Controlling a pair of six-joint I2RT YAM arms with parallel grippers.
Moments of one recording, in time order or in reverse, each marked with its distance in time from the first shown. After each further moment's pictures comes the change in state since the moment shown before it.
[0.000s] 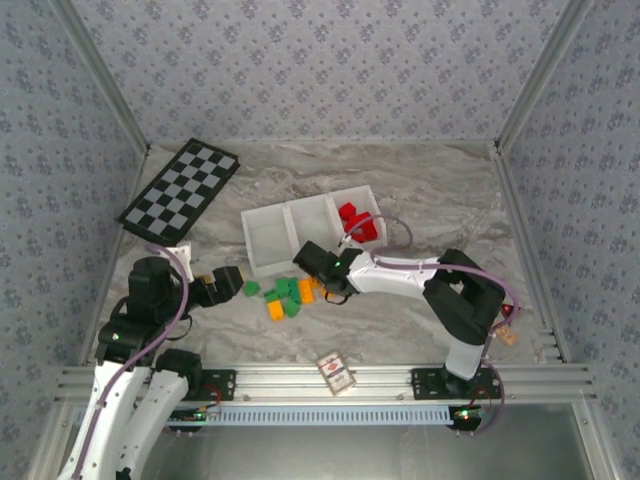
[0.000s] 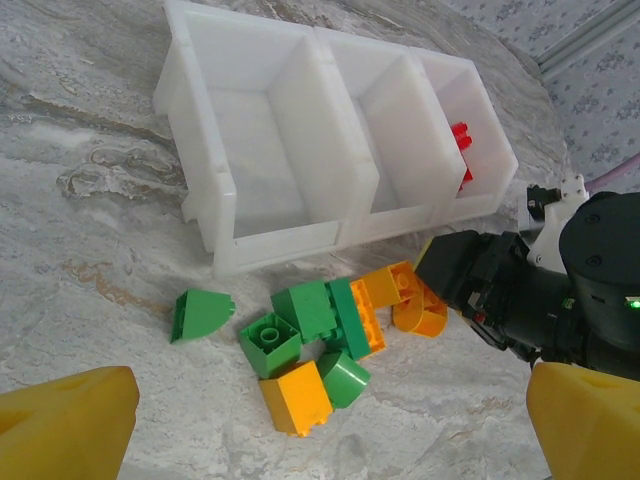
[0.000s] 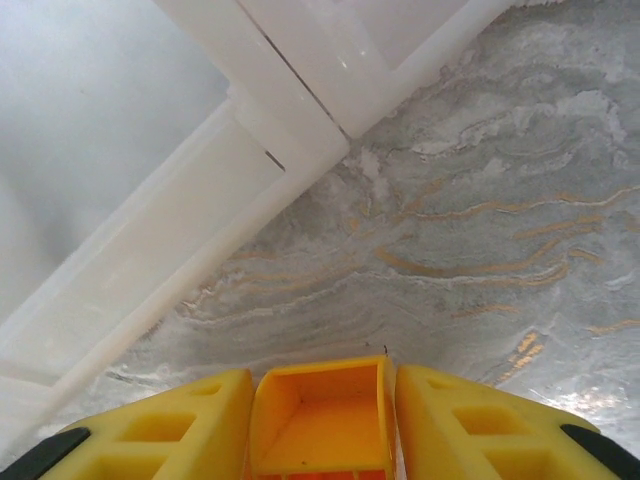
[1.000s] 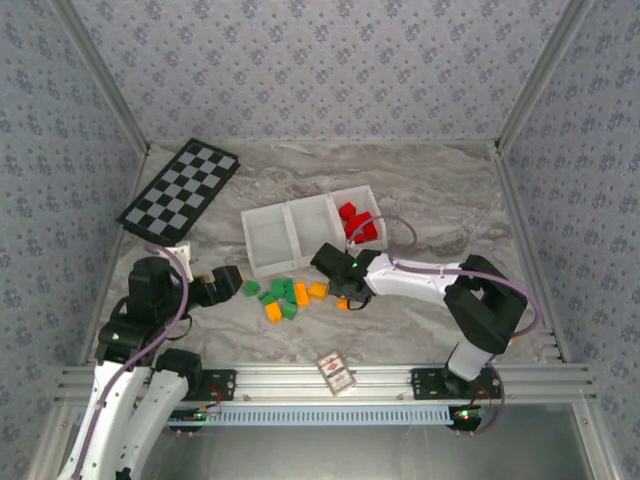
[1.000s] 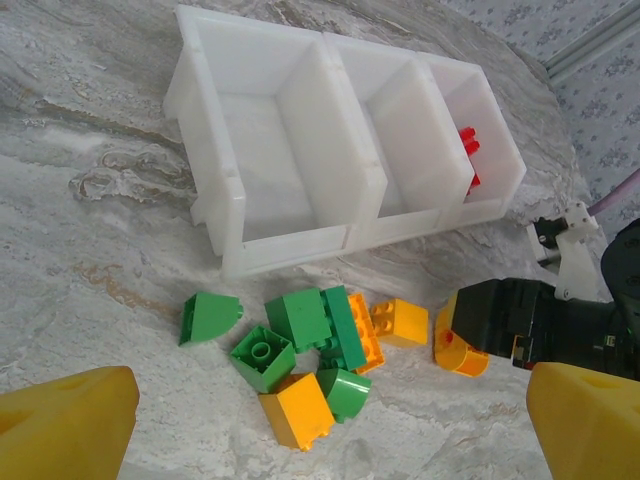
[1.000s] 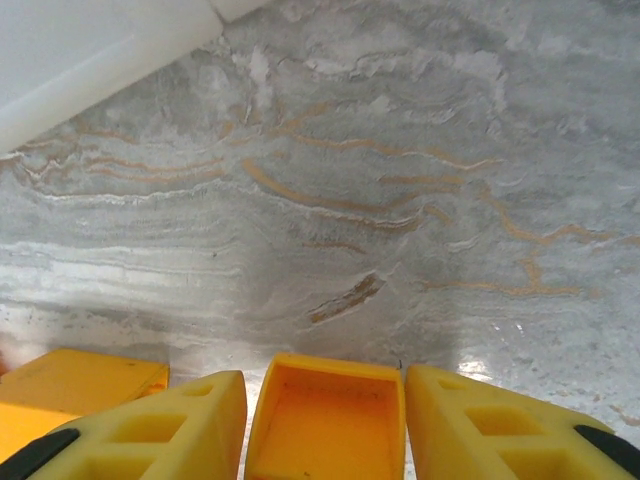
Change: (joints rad) left arm -0.001 0.000 0.000 0.000 -0.018 0.000; right arm -0.048 -0.108 -0.108 -0.077 -0.145 -0.297
